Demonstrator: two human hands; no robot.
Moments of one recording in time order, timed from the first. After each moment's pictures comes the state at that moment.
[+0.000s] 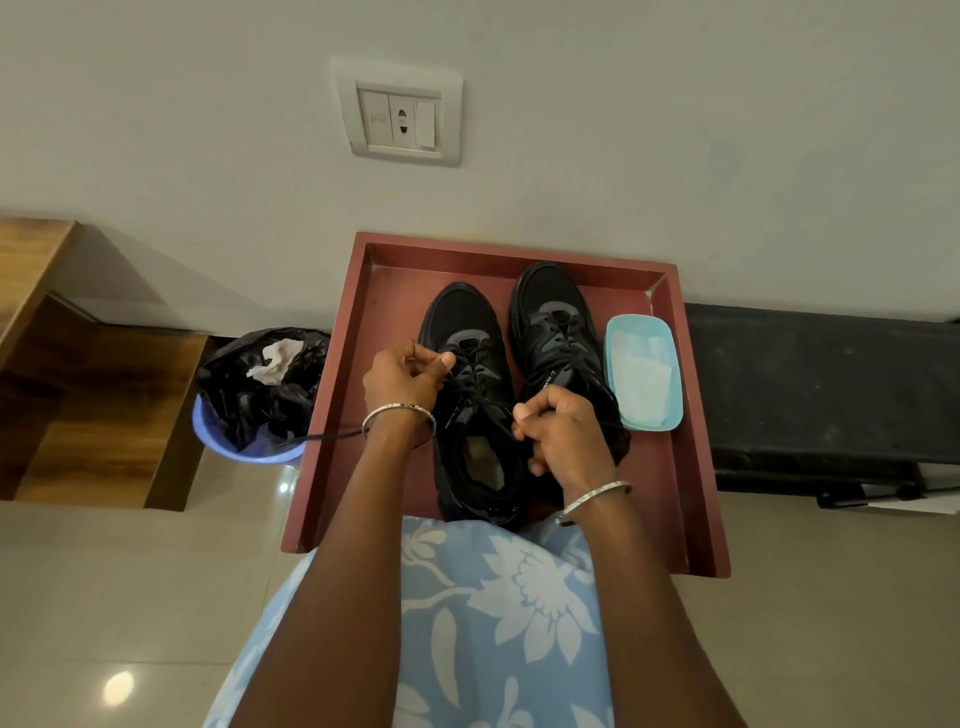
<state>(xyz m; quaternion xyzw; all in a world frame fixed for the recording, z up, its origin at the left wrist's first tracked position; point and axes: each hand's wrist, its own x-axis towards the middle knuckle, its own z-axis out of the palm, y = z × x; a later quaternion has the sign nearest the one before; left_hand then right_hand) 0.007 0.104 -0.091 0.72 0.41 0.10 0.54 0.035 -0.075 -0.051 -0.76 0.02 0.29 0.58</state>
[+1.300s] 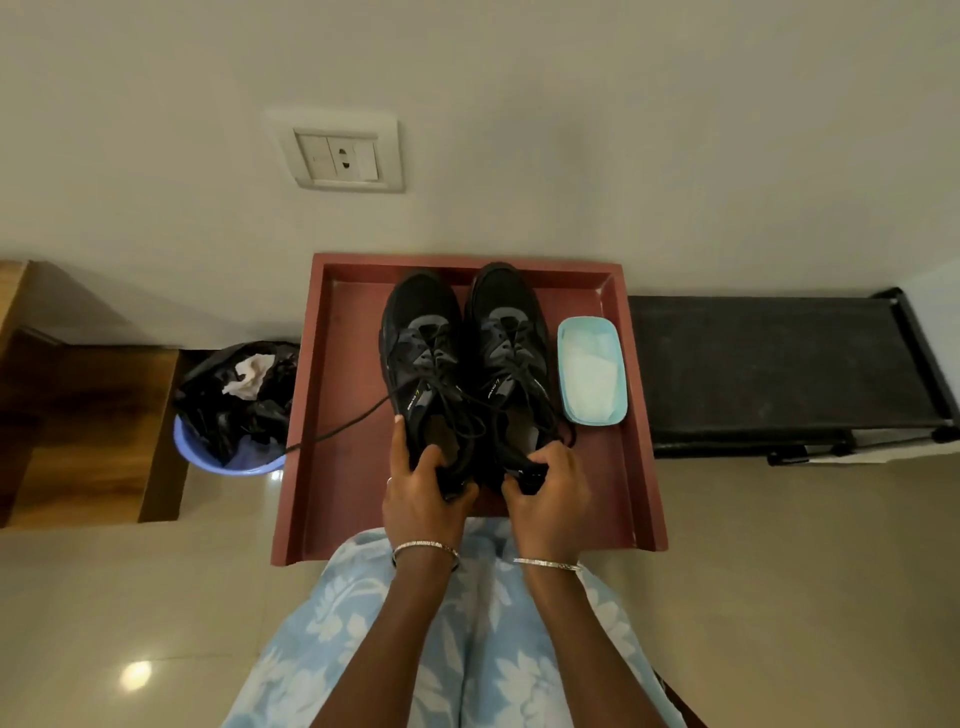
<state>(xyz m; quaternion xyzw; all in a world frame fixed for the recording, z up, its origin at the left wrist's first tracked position) -0.068 -0.004 -0.083 0.87 0.34 0.05 0.36 -0.018 -0.121 -0.086 -0.93 0.01 -0.02 0.36</state>
